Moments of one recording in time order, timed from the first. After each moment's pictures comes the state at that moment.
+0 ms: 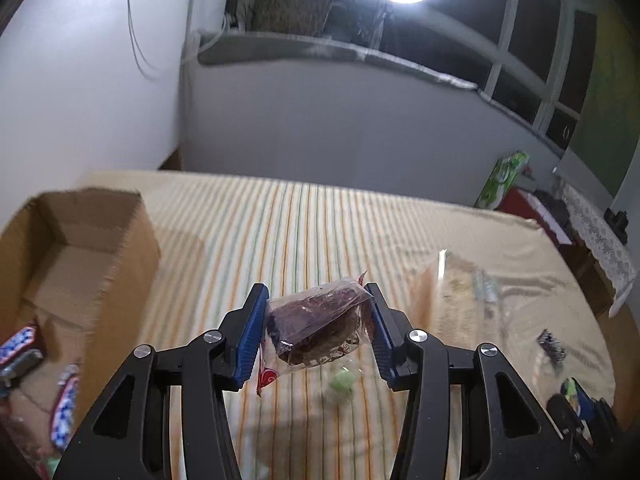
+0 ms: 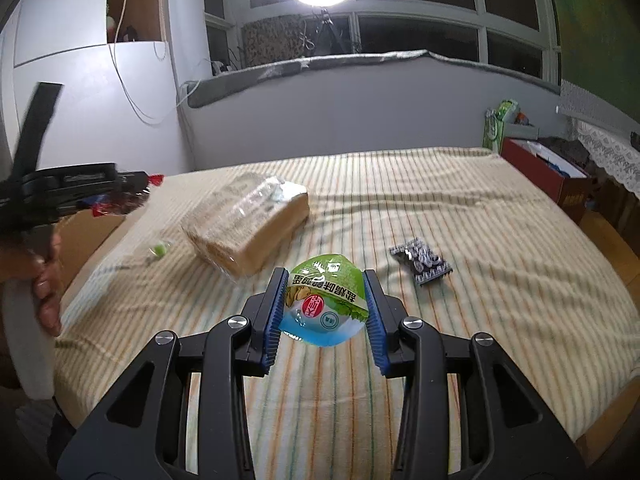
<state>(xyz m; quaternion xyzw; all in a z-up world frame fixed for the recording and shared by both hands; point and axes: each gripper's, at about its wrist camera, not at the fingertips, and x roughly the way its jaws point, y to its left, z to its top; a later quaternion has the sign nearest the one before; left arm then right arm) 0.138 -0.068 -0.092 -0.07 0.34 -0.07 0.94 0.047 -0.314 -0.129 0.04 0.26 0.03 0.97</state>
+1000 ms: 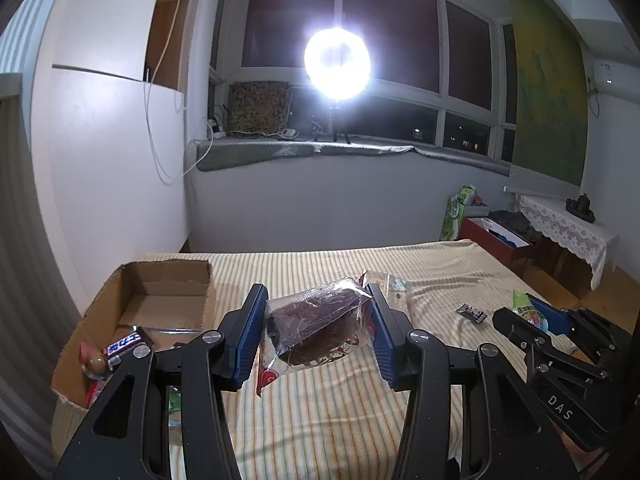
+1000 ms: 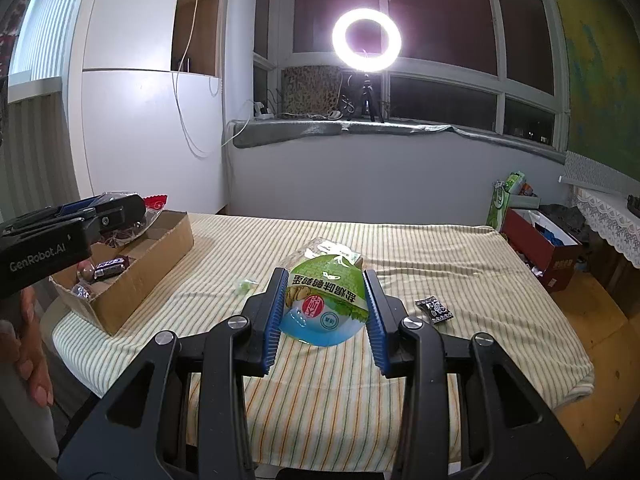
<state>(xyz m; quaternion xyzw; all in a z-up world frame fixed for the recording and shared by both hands) -0.016 -0.057 -0.015 -0.01 0.20 -0.11 0.97 -0.035 -0.253 -0.054 -0.01 0.19 0.05 0.98</state>
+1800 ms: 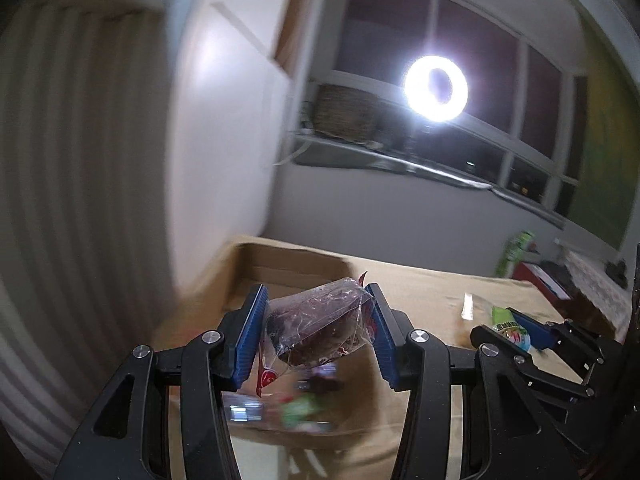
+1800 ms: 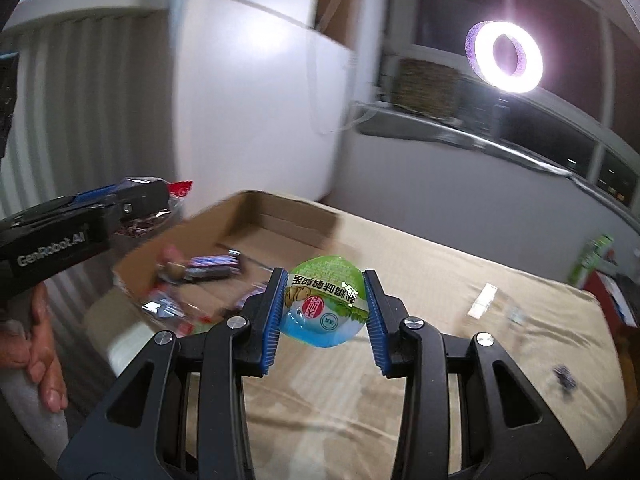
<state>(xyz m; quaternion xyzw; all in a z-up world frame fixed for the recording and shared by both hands) -0.024 0.093 -0.030 -0.10 0.19 0.01 0.98 0.018 -0.034 -0.052 -0.12 0.20 0.22 0.95</state>
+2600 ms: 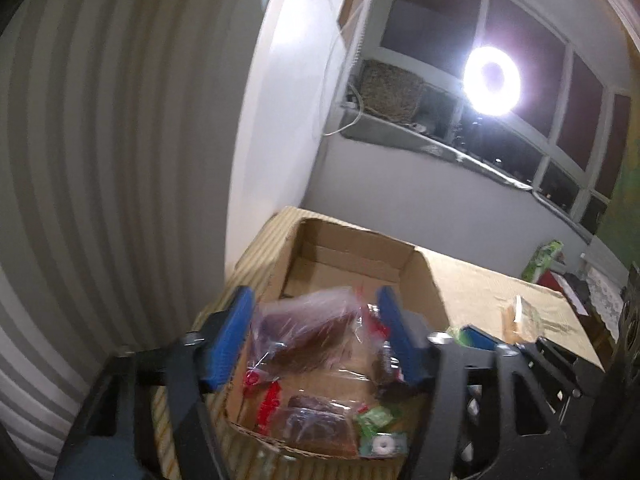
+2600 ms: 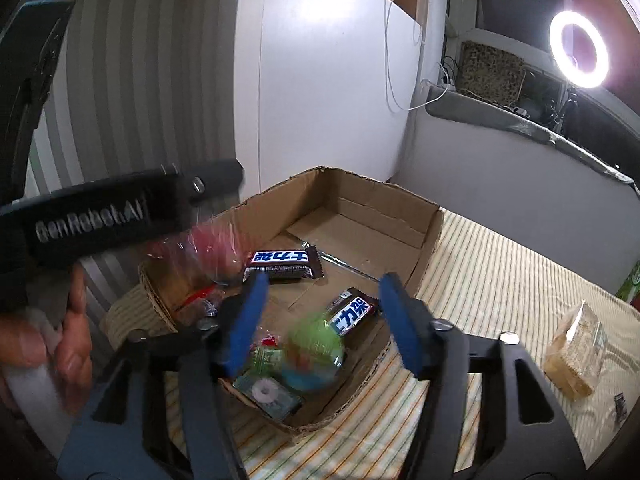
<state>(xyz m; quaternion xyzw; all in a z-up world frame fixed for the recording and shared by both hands) 0.002 0.150 -0.050 -0.14 0.24 0.05 0.96 0.059 0.013 -0.091 -0.12 0.24 0.28 0.92</state>
